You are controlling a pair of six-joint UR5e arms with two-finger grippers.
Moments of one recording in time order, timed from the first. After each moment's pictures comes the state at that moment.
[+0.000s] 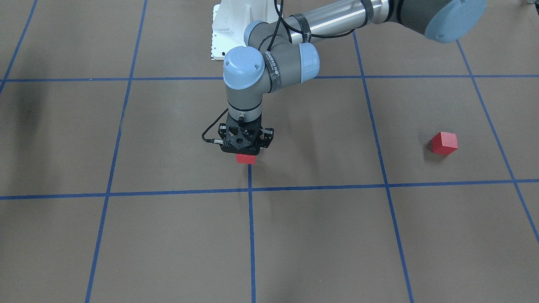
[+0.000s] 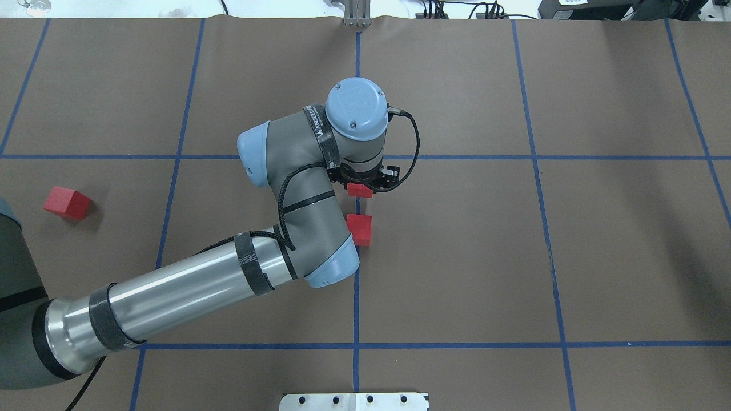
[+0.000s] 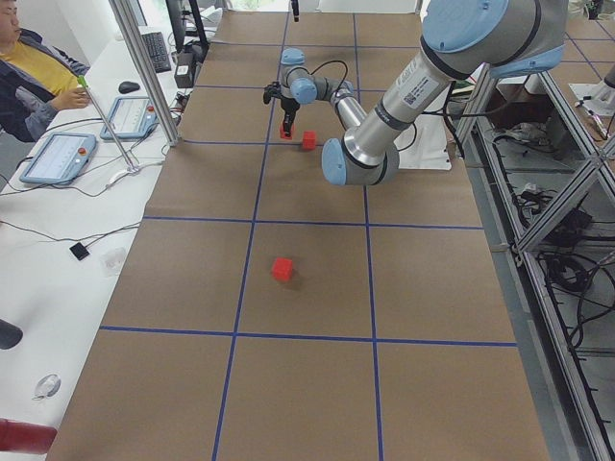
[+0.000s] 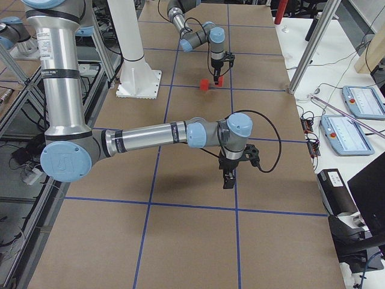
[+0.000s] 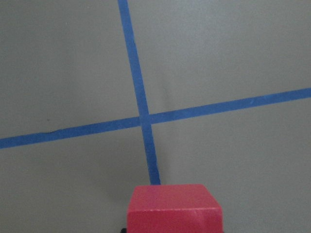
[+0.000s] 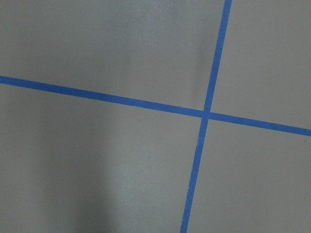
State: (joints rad) left arm -0.54 -2.57 -1.27 -1.65 -1.85 -1.04; right arm 1.39 -1.50 1.69 -1.67 2.22 0.03
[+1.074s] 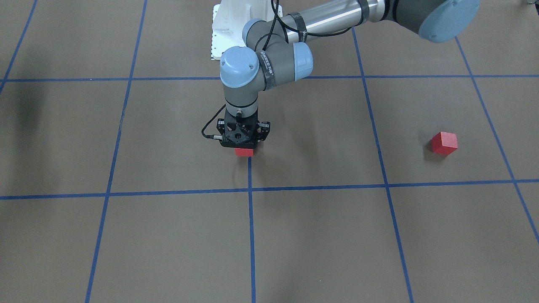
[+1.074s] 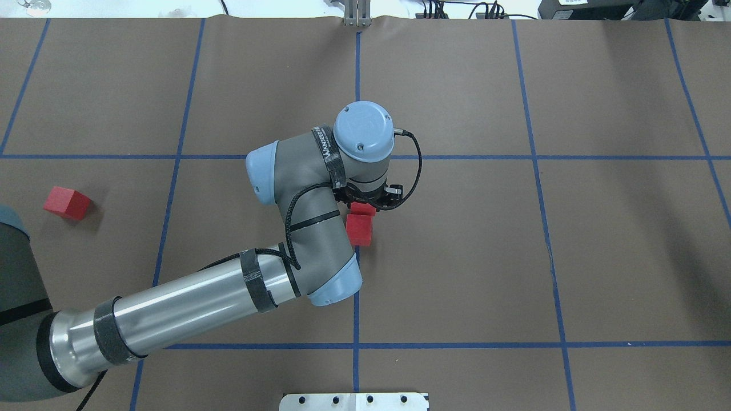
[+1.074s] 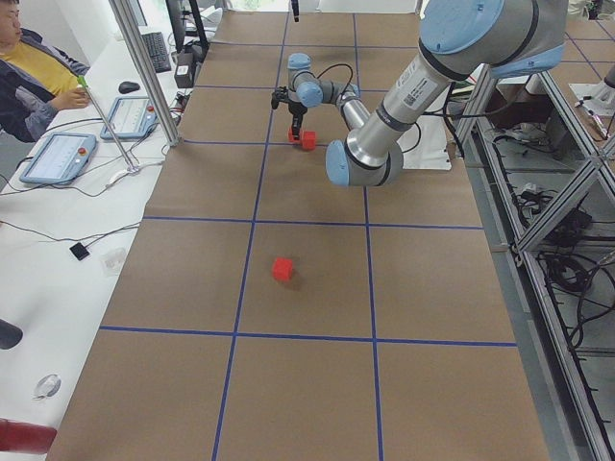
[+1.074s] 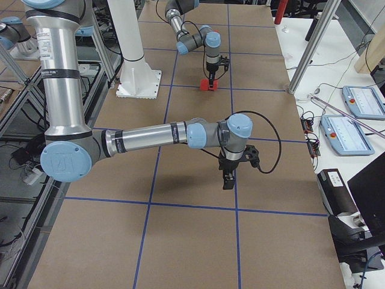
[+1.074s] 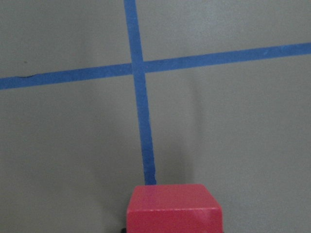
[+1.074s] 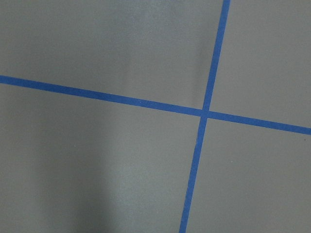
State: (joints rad) left arm -0.50 -2.56 -1.27 -1.65 -1.86 -1.10; right arm 1.39 -1.50 1.68 -1.67 2.22 0.03
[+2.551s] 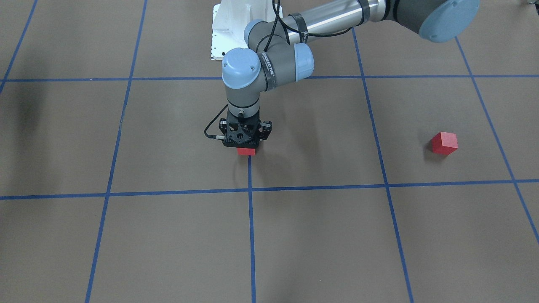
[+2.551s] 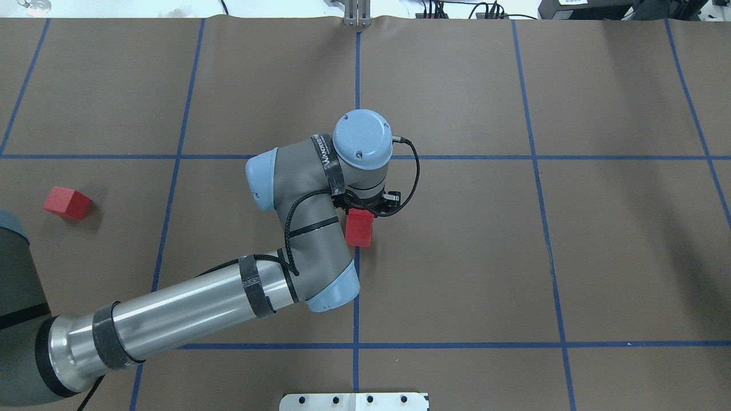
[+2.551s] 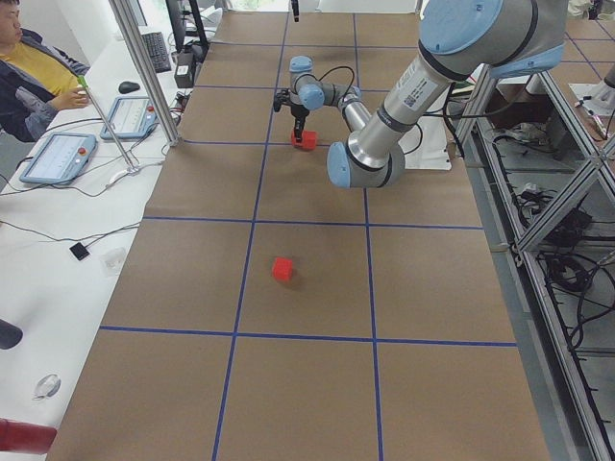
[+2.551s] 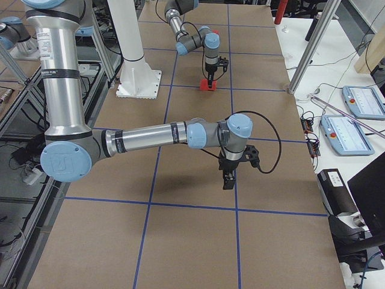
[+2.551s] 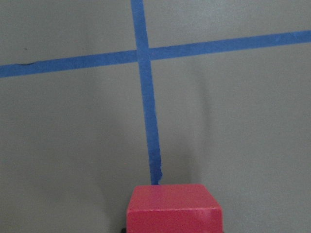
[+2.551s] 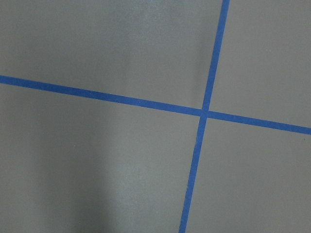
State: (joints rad) left arm -0.49 -2.55 -1.27 -1.65 -1.86 -1.10; right arm 1.39 -1.50 1.68 -1.67 2.22 0.03
